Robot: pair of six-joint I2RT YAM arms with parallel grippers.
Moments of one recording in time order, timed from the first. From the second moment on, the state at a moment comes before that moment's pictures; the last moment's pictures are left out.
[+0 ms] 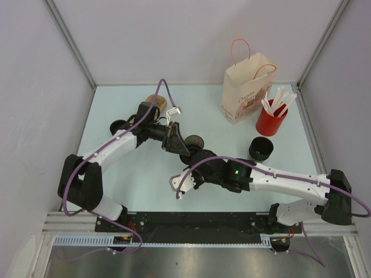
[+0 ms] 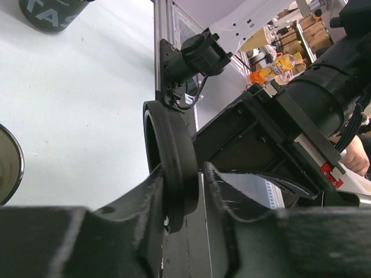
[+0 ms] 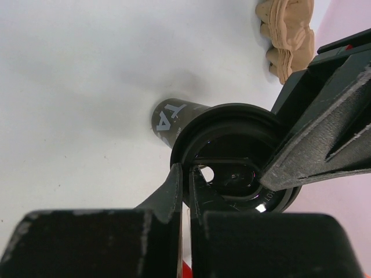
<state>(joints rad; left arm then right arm) -0.40 1.50 1.03 -0.23 1.38 -0.13 1.24 1.30 1.08 -0.52 0.20 -1.05</state>
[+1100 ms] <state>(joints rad) -0.11 1.44 1.29 -0.53 1.19 0.14 0.89 1.28 1.25 -0.67 -0.27 -0.88</state>
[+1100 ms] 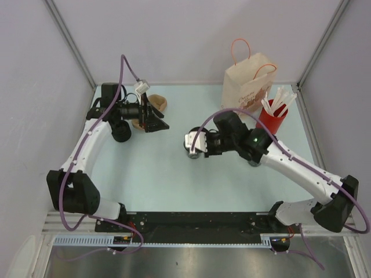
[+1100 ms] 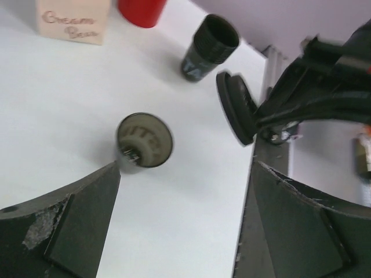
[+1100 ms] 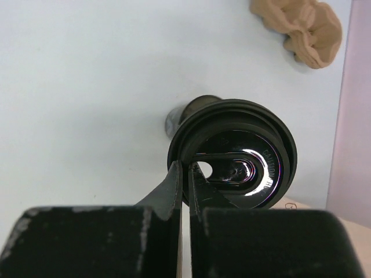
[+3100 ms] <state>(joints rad) 0.02 1.09 0.90 -0.15 0.73 0.23 0.80 1.96 1.81 -1.02 -0.27 -0.66</state>
